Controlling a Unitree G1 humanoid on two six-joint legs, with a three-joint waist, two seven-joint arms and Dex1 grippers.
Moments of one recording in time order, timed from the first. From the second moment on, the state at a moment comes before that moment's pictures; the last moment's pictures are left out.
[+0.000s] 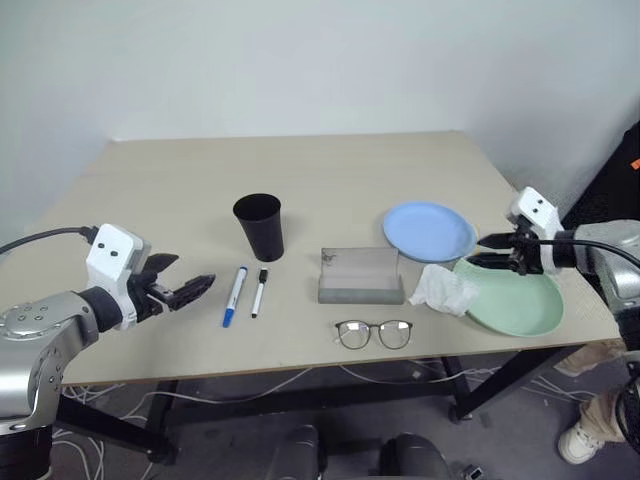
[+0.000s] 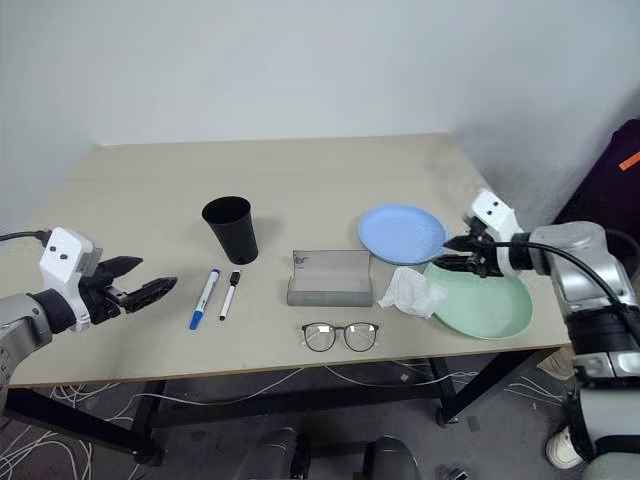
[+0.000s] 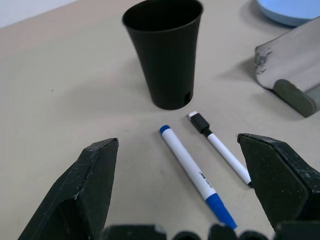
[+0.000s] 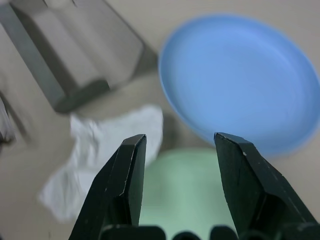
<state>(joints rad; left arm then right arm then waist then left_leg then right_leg) -0.02 0.86 0.42 -0.30 -0.49 0.74 -0.75 -0.64 -0.86 0.09 0.32 0.16 0.52 1.16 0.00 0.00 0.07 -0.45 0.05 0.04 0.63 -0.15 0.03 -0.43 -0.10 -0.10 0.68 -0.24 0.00</state>
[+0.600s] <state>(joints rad) 0.11 0.87 0.49 -0.38 -0.58 0.68 -0.91 -0.56 -0.96 0.03 0.55 0.12 0.60 1.04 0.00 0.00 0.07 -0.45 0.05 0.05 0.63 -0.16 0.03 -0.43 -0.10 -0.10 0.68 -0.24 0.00</state>
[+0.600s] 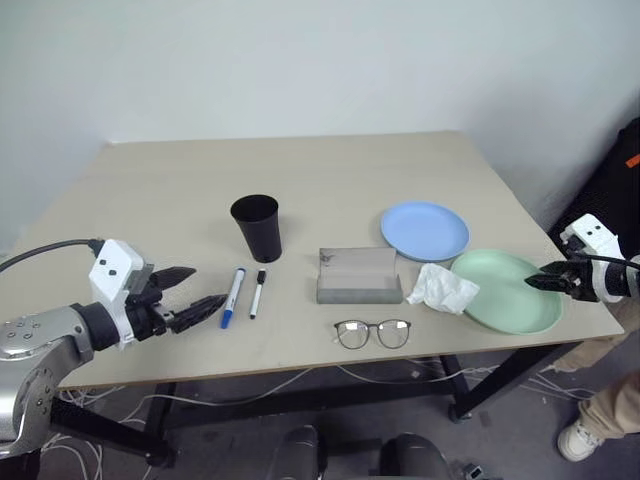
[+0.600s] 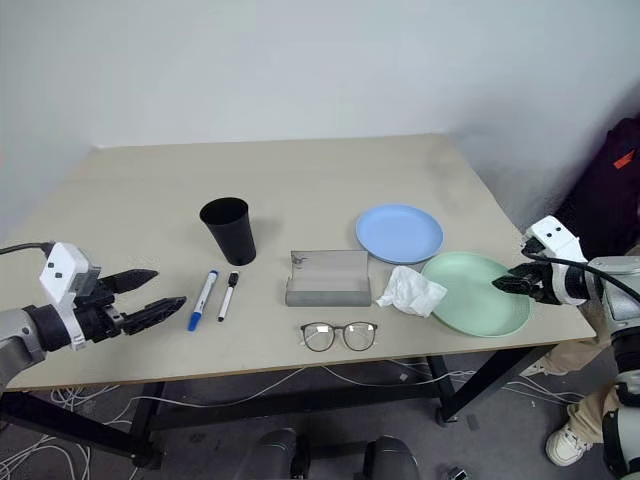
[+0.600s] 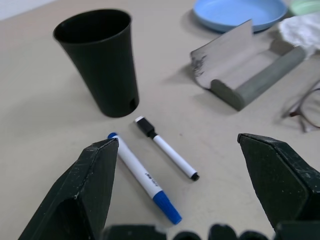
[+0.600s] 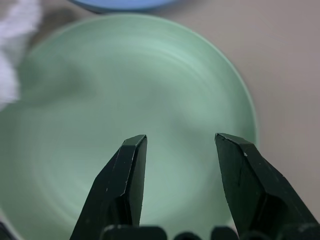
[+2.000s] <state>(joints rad) 0.20 0.84 0.58 -0.46 -0.64 0.61 -0.90 -0.82 -0.84 -0.12 1.02 0.12 0.58 0.80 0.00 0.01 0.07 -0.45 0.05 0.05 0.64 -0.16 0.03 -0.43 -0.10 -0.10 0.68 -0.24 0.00</state>
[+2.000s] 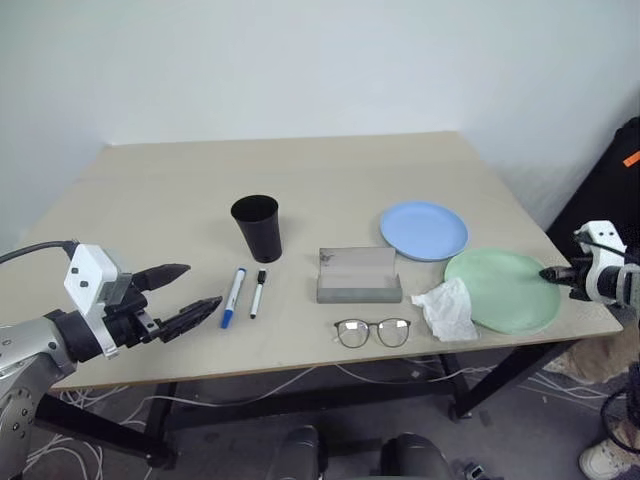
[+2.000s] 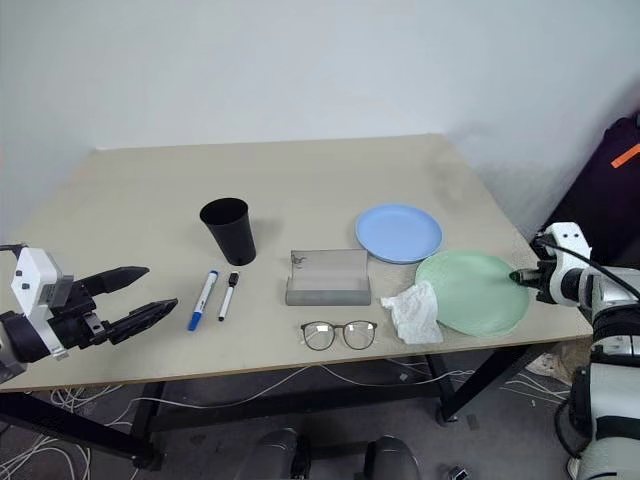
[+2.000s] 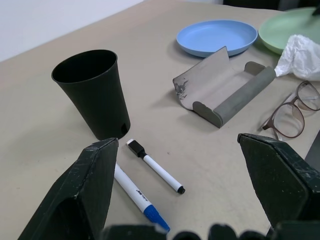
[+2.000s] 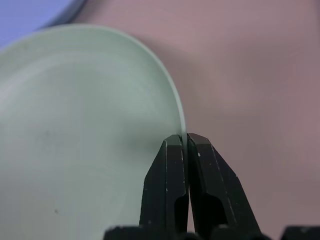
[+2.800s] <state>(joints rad) 0.20 0.84 0.57 -0.46 -0.64 0.61 -0.88 -1.10 -0.64 -0.28 1.11 0.18 0.60 0.44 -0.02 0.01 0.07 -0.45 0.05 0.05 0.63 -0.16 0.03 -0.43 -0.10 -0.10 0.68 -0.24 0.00</state>
